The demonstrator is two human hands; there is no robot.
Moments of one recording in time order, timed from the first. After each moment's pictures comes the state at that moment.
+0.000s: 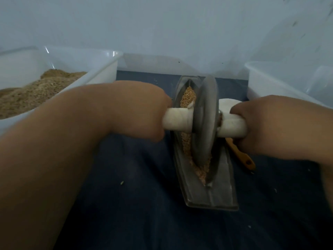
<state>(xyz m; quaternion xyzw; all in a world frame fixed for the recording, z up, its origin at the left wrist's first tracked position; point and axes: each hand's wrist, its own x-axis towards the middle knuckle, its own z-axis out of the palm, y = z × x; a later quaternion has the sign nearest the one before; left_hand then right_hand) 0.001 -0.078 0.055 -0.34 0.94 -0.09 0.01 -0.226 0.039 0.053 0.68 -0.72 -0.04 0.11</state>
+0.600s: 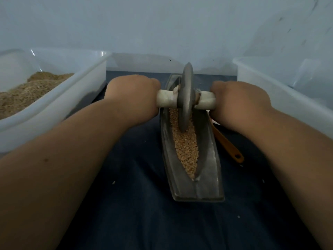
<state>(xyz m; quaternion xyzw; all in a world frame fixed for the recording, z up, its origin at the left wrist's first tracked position) -0.029 -0.104 0.033 -0.42 0.88 -0.18 -0.15 -0.244 -0.014 0.023 0.63 -0.73 0.09 0.25</state>
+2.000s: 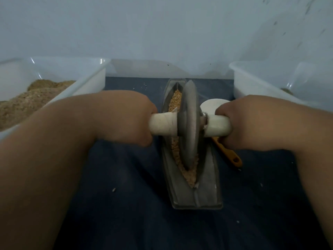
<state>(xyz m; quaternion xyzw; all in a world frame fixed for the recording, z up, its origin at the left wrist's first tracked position) -0.006 -0.085 0.049 -0.37 0.92 -0.08 0.02 -0.229 0.040 0.058 0.68 -0.73 -0.03 0.06</state>
